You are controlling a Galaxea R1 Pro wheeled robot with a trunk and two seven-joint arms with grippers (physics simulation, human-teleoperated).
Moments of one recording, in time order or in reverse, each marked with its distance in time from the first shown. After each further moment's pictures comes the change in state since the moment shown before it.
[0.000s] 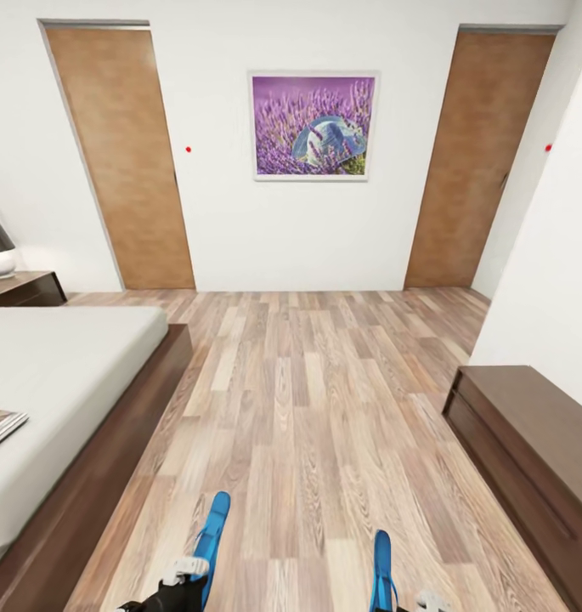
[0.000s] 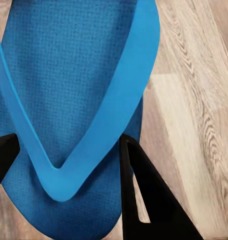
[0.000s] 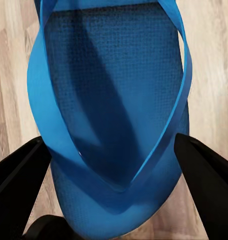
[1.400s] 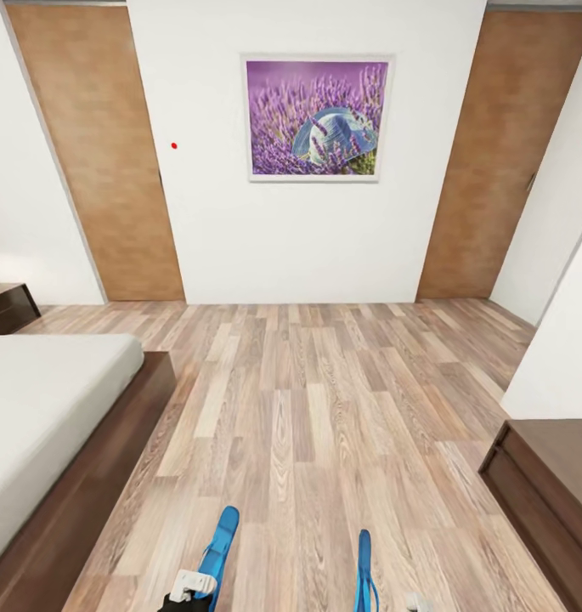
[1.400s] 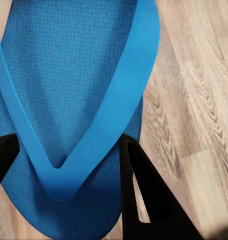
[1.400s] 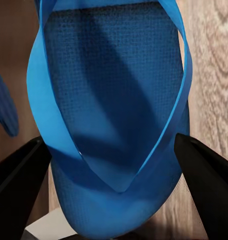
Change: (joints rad) left arm 0.012 -0.029 0.005 0.029 -0.080 0.004 0.042; right arm 0.002 0.000 0.001 0.033 0.045 -0.022 0.241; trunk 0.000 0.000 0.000
